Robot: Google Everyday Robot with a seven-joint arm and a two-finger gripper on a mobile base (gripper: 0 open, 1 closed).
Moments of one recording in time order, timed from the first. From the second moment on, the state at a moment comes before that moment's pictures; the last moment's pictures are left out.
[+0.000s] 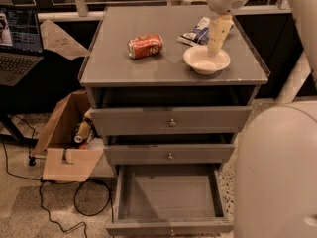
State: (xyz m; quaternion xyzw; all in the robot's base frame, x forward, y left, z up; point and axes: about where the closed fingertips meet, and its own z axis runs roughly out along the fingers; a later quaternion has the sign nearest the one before) arm 0.701 -0.132 0.969 -0.80 0.53 -0.03 0.29
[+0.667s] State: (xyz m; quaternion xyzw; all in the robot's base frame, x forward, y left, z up) arm 0.746 -0.100 0.963 -0.80 0.51 -0.04 0.31
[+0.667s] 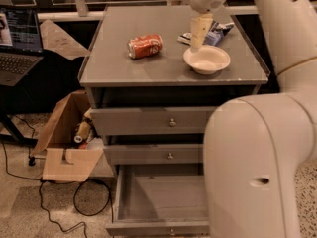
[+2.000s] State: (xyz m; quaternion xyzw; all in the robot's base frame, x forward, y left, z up) arm 0.787 -0.029 0.943 -0.83 0.45 -0.05 0.32
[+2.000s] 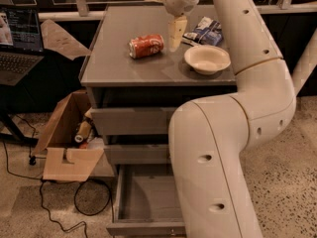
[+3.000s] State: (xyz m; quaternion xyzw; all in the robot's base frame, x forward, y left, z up) arm 0.795 -0.016 0.921 -0.84 0.44 -0.05 0.30
